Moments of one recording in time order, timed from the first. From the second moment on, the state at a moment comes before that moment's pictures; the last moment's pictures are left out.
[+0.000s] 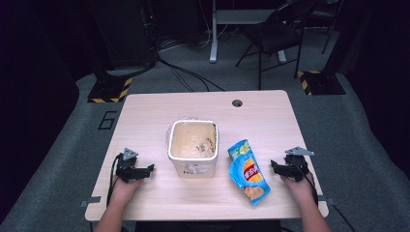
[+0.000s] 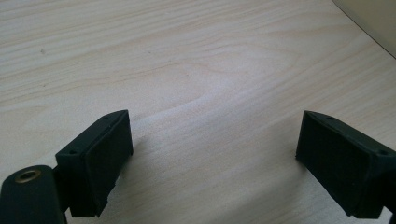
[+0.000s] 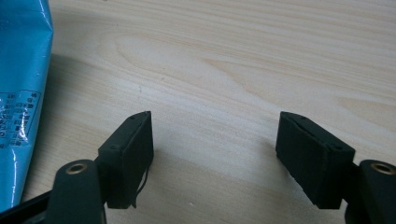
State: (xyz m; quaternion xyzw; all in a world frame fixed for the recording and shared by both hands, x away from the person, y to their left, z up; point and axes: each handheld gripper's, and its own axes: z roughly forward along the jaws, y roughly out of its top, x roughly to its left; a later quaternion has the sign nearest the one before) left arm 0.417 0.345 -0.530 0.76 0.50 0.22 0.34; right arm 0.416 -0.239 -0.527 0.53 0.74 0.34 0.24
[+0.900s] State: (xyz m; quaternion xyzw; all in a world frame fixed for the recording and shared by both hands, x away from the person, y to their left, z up) left arm 0.417 0.345 -0.530 0.76 0.50 0.22 0.34; right arm 0.415 -0.238 -0.521 0.54 0.75 0.32 0.23
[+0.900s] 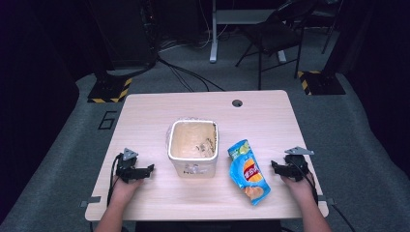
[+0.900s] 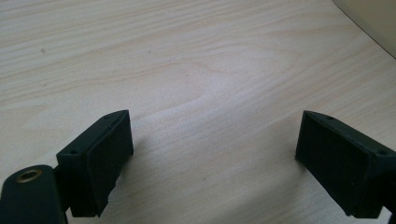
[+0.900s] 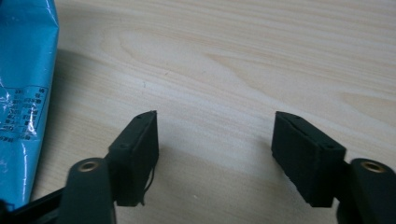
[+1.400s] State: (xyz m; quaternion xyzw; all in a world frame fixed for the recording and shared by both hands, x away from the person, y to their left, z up) left arm 0.417 0.345 -0.530 0.76 0.51 0.22 0.34; right arm 0.406 -0.238 -0.492 0.54 0.73 0.35 0.23
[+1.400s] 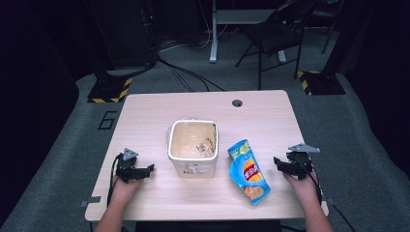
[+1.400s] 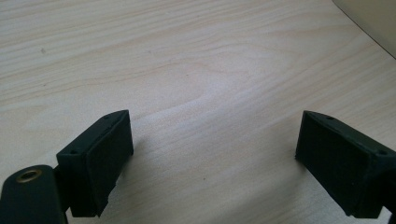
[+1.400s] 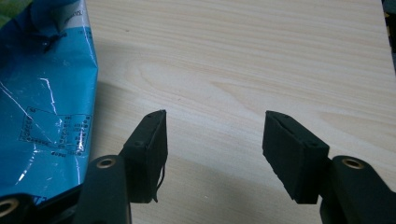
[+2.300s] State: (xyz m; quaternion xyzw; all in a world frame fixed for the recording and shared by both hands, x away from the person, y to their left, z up) left arm 0.417 0.345 -0.530 0.76 0.50 0.22 0.34; right arm 0.389 -0.223 -0.452 0.51 0.75 0.36 0.21
